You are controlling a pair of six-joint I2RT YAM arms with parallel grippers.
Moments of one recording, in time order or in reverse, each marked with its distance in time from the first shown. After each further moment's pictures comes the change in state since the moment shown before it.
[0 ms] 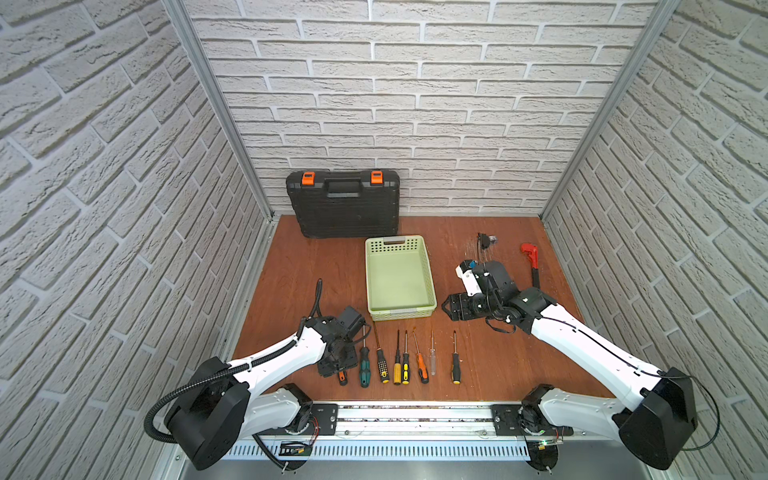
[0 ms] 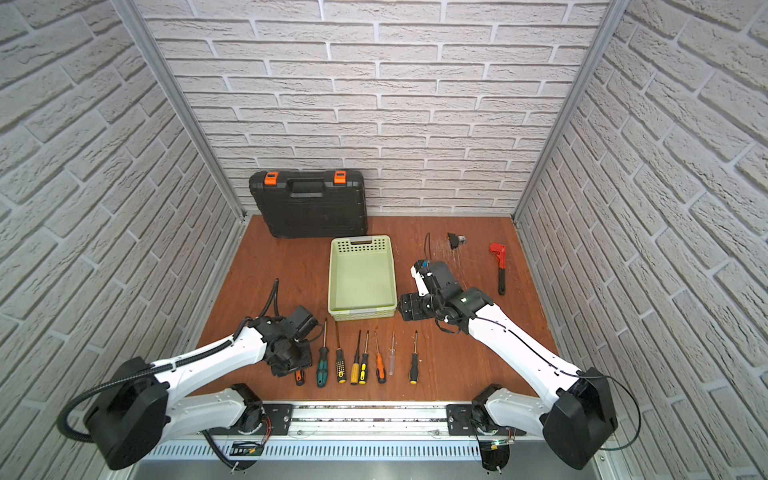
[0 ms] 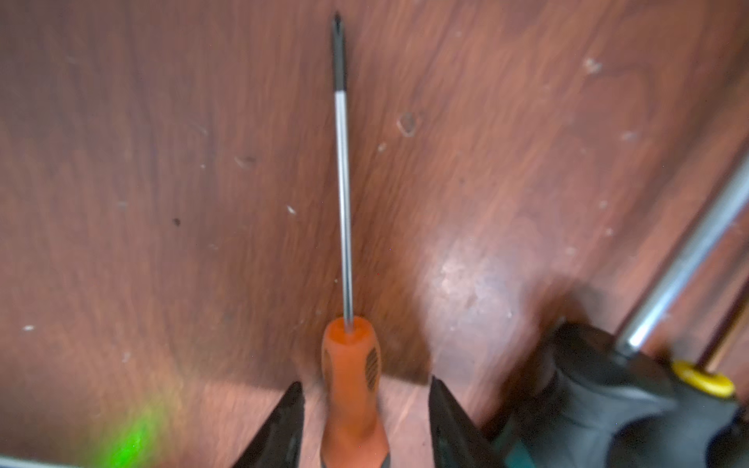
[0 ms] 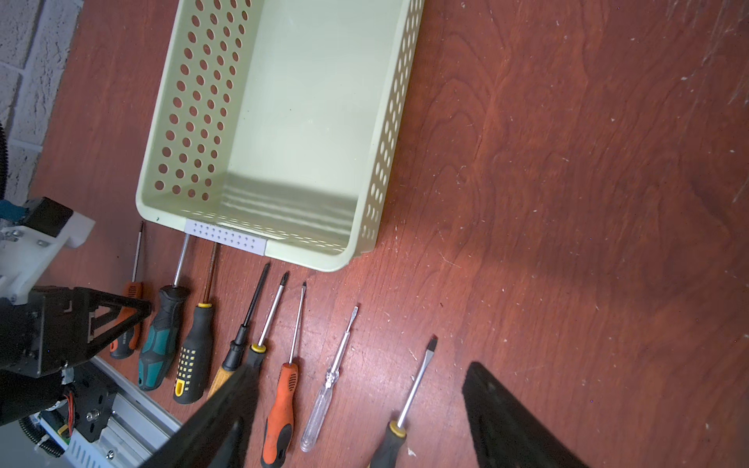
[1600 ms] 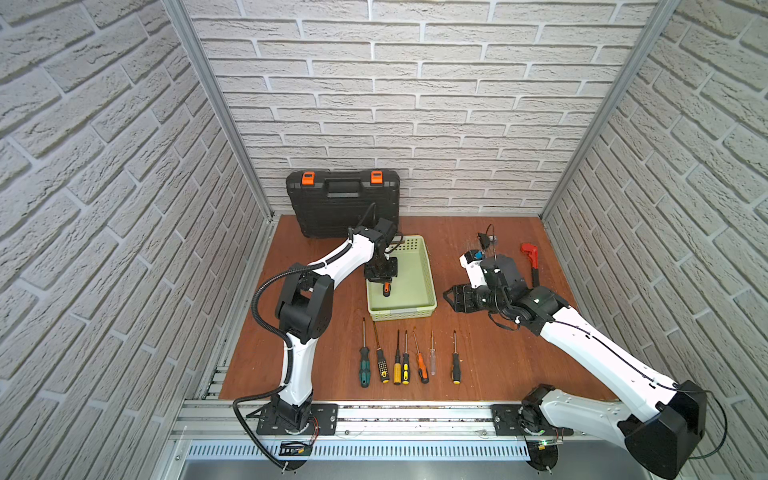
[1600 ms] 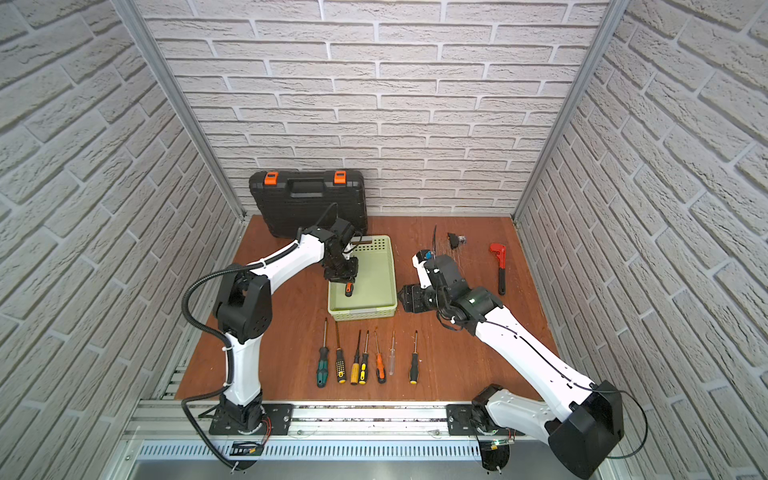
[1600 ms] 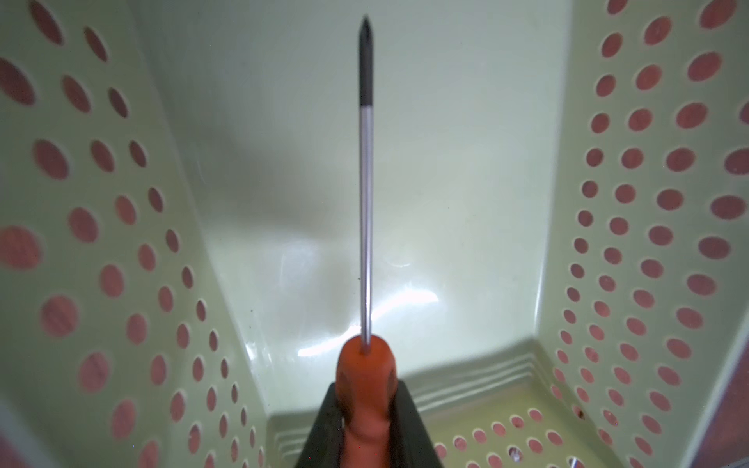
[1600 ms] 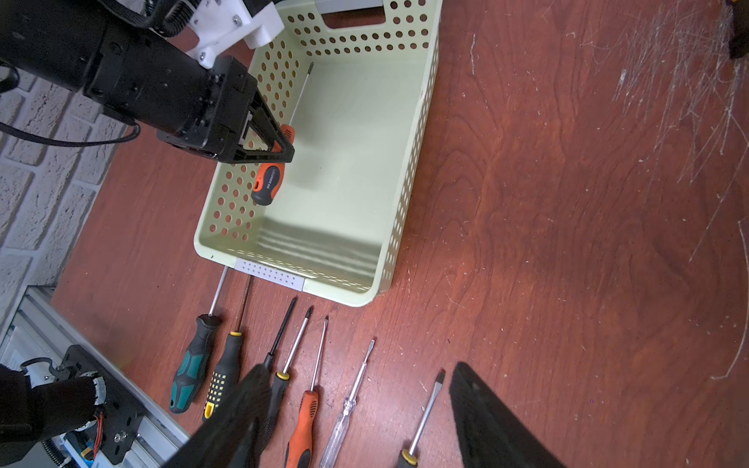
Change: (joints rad) left arm 0.148 0.863 1.158 -0.127 0.164 0.525; right arm 0.001 -0.064 0.054 0.016 0.027 -0.005
